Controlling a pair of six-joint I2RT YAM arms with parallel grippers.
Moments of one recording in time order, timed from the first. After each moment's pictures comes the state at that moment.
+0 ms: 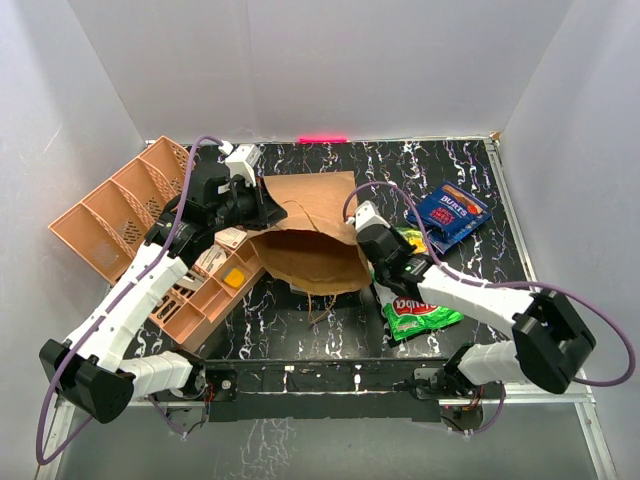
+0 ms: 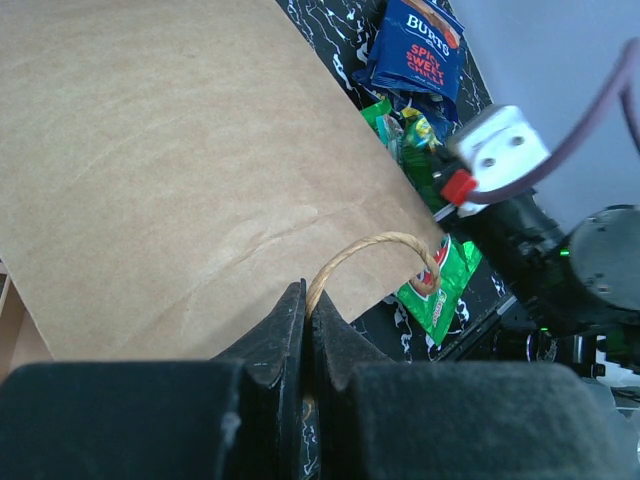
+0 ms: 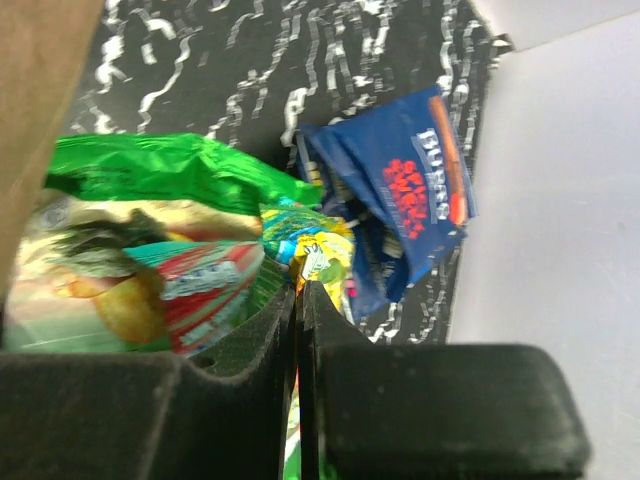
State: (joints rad) left arm -0.48 1.18 1.21 -0.51 0.28 -0.42; right arm 0.75 1.28 0.76 -0.14 0.82 -0.33
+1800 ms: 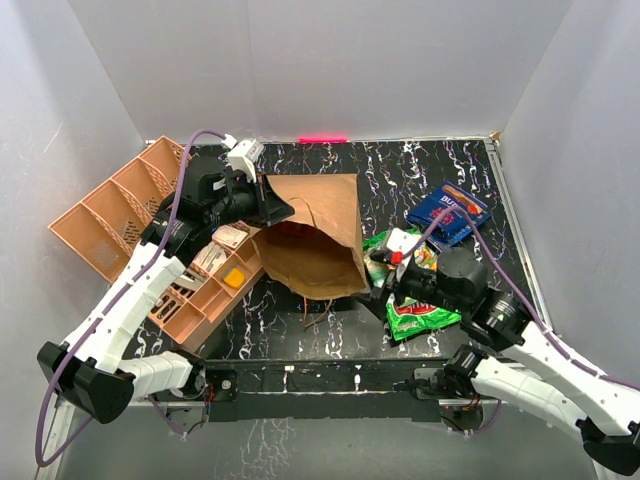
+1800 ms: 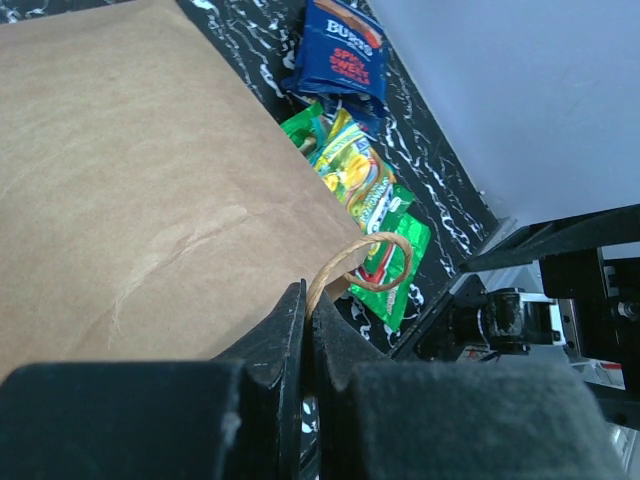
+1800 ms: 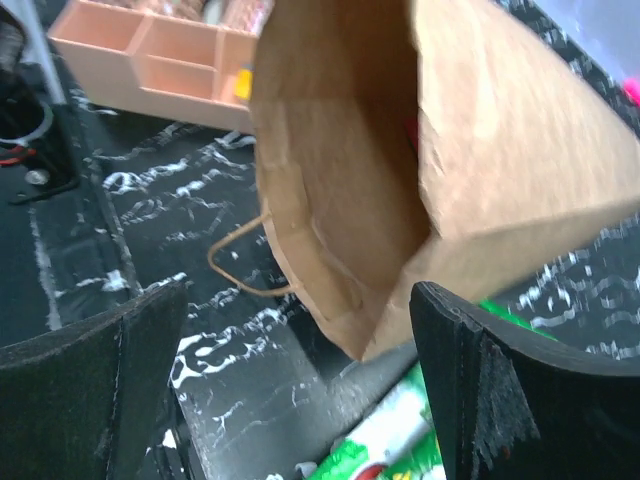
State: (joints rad) left arm -0.48 1.18 1.25 -0.48 0.40 -0.43; right arm 0.81 0.66 0.75 -0.37 -0.19 -0.14
